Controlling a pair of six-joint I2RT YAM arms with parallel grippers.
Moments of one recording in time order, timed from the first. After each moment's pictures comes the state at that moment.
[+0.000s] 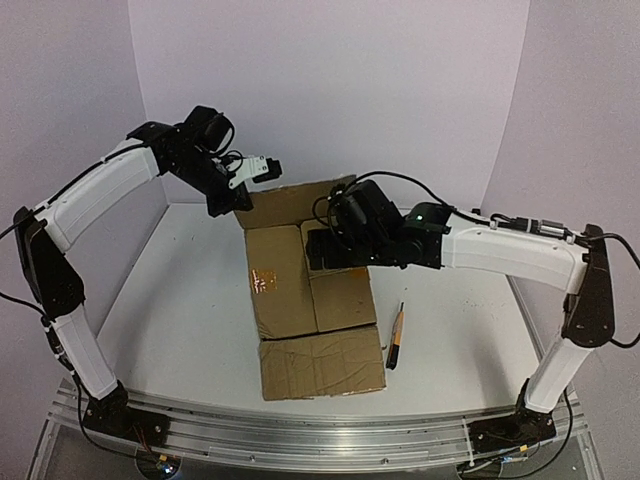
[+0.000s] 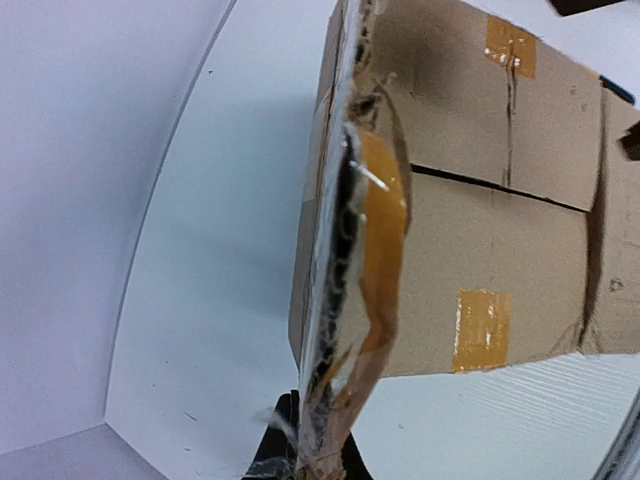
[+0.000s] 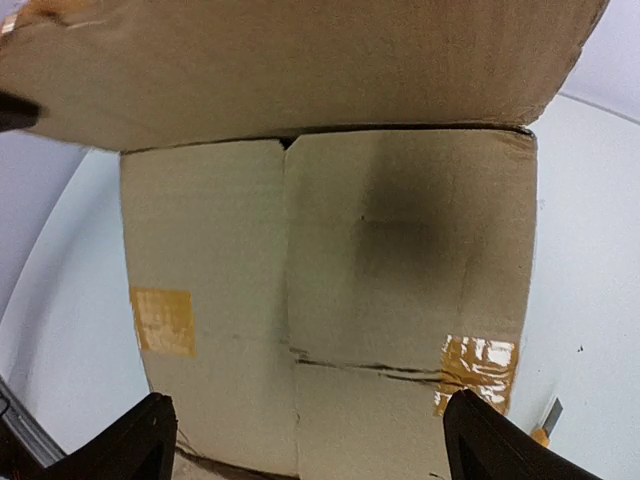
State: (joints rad) left arm -0.57 1.75 1.90 -1.03 0.15 0.75; right arm 1.01 1.75 1.55 -0.53 0.39 0.58
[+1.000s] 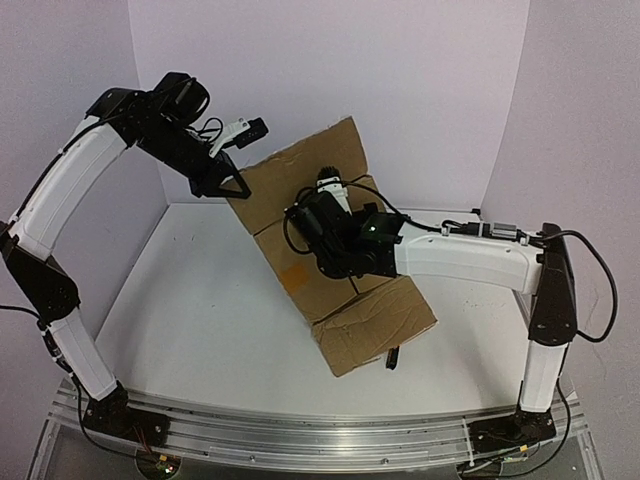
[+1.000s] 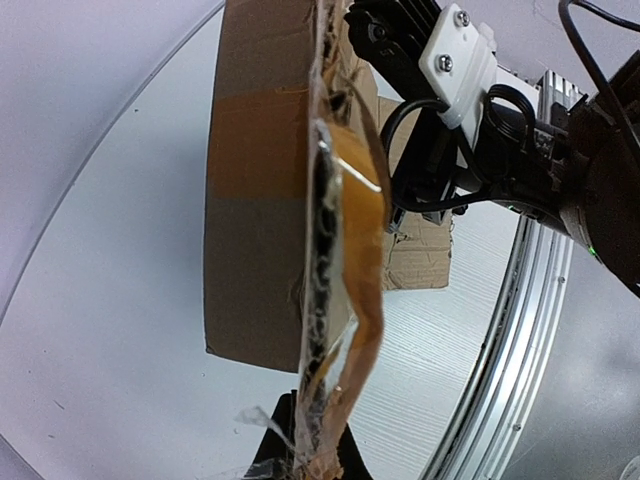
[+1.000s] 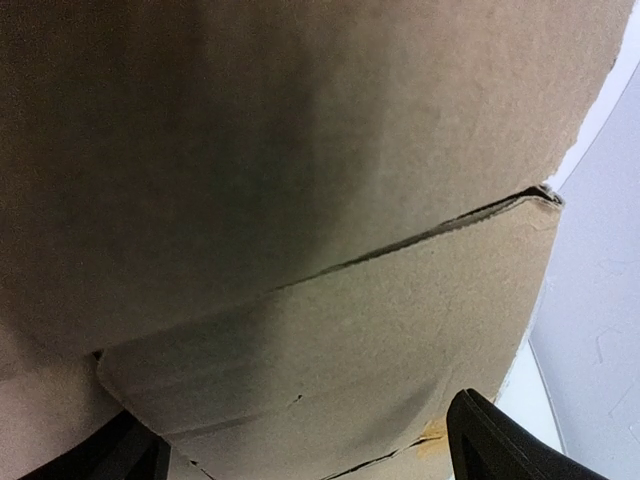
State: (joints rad) left arm -0.59 1.71 2.19 -1.36 0.42 0.42; right arm 1.08 1.96 1.73 -0.47 1.10 0.33
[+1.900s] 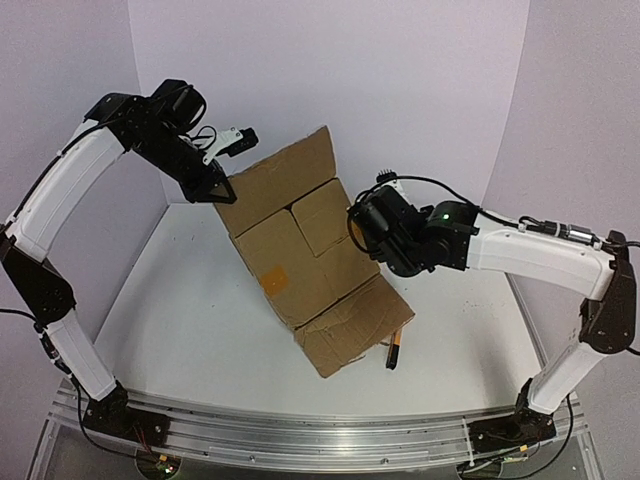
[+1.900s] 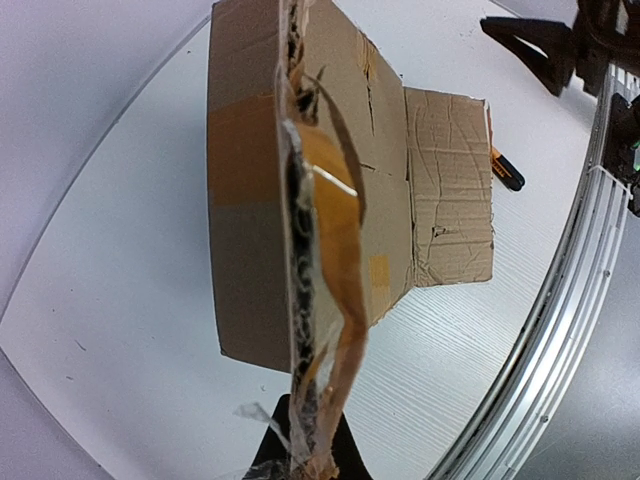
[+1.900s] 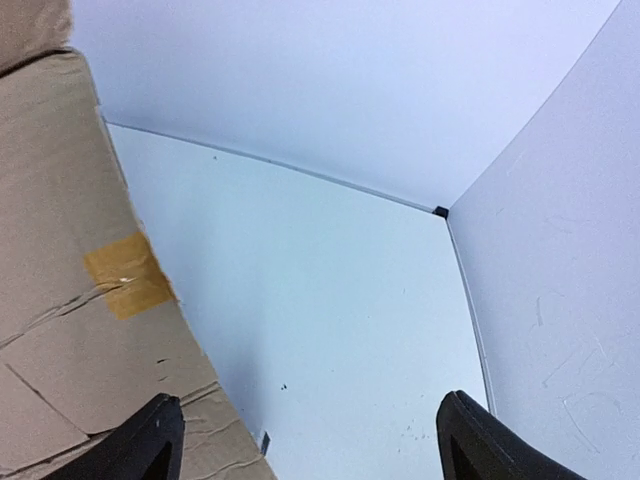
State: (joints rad) left arm -0.57 1.68 2.11 -1.36 0.27 0.40; right arm 1.01 1.63 1.47 -0.73 1.01 0.41
